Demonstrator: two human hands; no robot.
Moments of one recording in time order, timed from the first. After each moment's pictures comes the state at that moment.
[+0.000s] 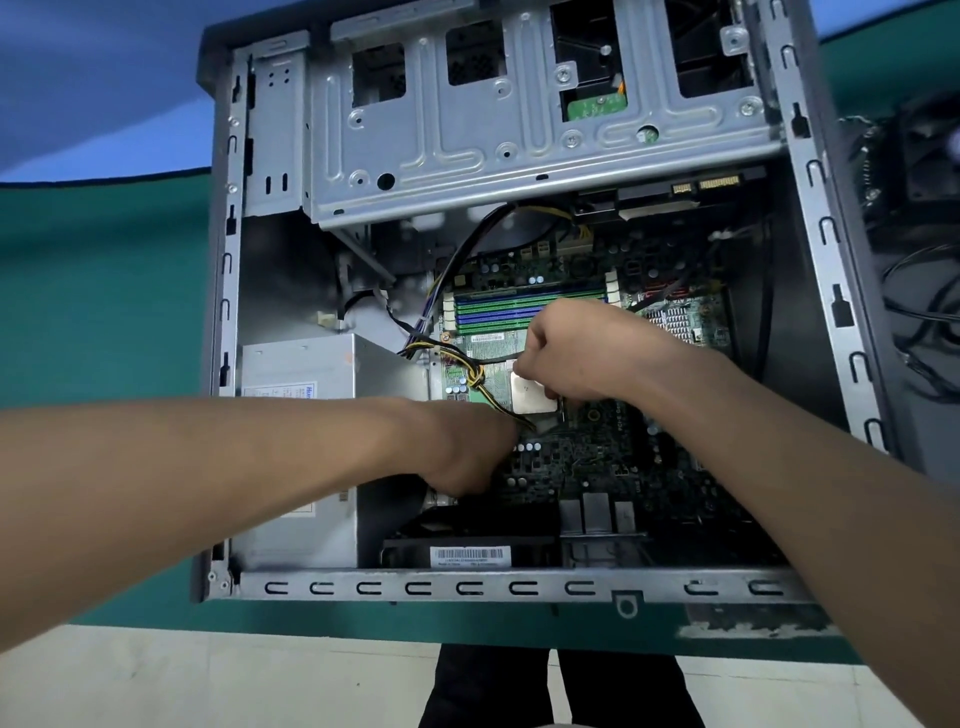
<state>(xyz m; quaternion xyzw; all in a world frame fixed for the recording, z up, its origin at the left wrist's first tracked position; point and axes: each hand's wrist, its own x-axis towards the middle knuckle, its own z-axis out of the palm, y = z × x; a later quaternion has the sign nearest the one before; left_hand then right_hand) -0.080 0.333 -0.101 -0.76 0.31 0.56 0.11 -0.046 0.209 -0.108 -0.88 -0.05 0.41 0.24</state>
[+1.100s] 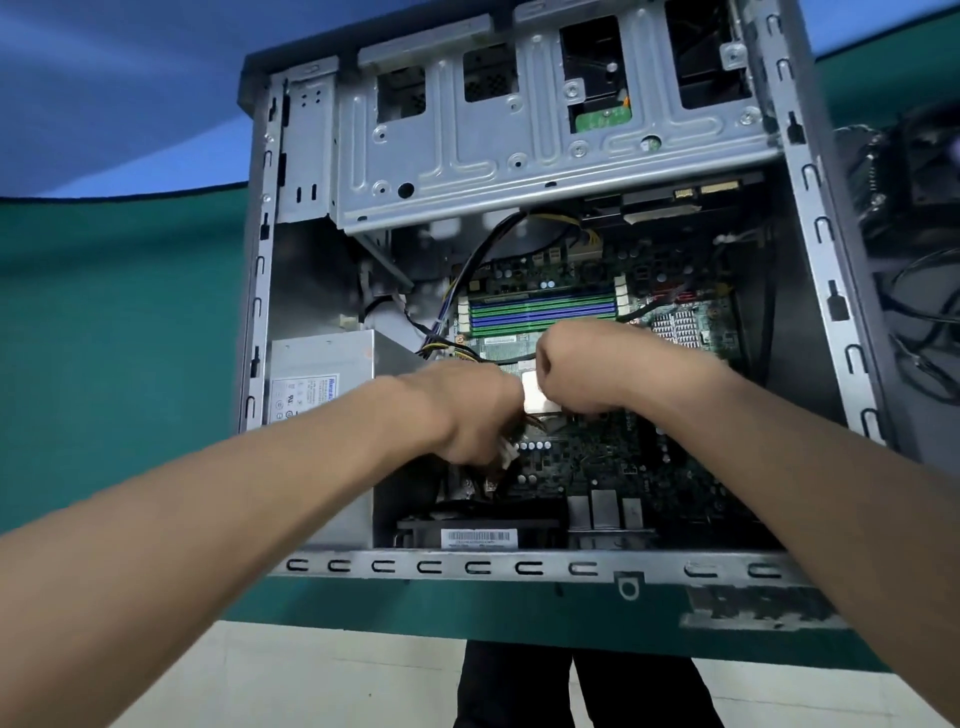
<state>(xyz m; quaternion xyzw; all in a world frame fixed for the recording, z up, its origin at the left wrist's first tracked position) -0.070 0.337 -0.086 -0.84 0.27 0.46 0.10 -0.054 0.211 -0.104 -0.88 -0.12 0.42 0.17</state>
